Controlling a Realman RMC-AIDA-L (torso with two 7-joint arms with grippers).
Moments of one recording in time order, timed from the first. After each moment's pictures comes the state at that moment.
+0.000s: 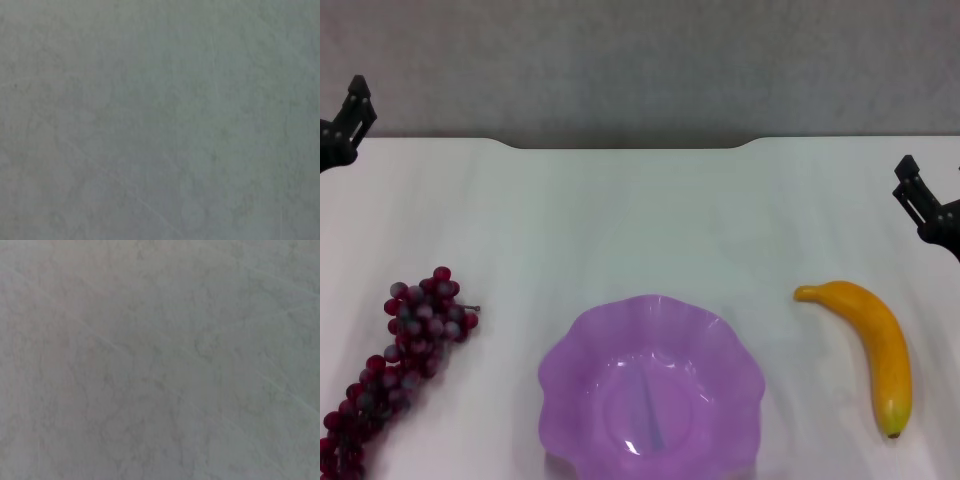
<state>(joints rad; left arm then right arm) 0.00 -2.02 -1.40 -1.23 2.87 0.46 -0.05 0.23 2.01 -2.10 -0.59 0.61 -1.00 0.15</state>
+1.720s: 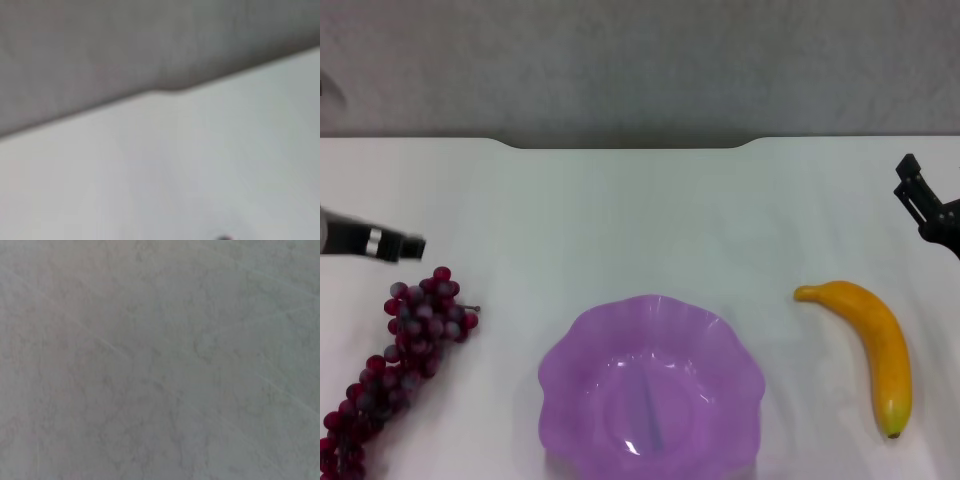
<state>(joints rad) -0.32 -2.02 -1.66 -1.64 2.87 -1.21 0.12 0.23 2.01 -2.10 -0.60 0.62 -1.00 0.15</state>
